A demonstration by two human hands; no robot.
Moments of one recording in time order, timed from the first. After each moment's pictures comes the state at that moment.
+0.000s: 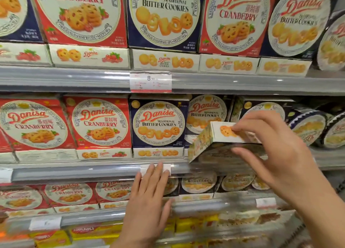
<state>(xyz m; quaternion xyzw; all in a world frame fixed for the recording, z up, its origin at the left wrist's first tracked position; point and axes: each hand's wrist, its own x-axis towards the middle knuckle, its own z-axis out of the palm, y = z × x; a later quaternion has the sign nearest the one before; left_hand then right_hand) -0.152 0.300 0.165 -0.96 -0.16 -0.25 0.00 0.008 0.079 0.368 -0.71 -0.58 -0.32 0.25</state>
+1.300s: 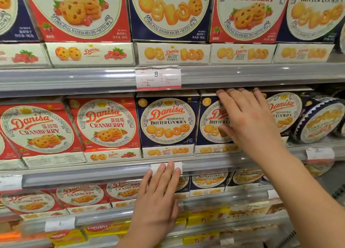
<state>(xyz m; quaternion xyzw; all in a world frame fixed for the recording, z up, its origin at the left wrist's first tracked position) -0.154 0.319 0.160 -0.95 -0.14 -0.26 0.09 0.053 0.169 0.351 -0.79 -0.47 -0.38 0.08</state>
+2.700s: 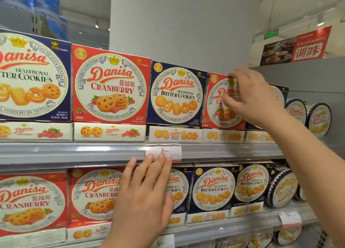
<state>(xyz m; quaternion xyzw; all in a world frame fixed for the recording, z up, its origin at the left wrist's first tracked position) -0.137 0.365 0.346 -0.85 -0.08 -0.50 0.11 0.053 0.188 0.581 -0.80 -0.39 -0.42 0.14</state>
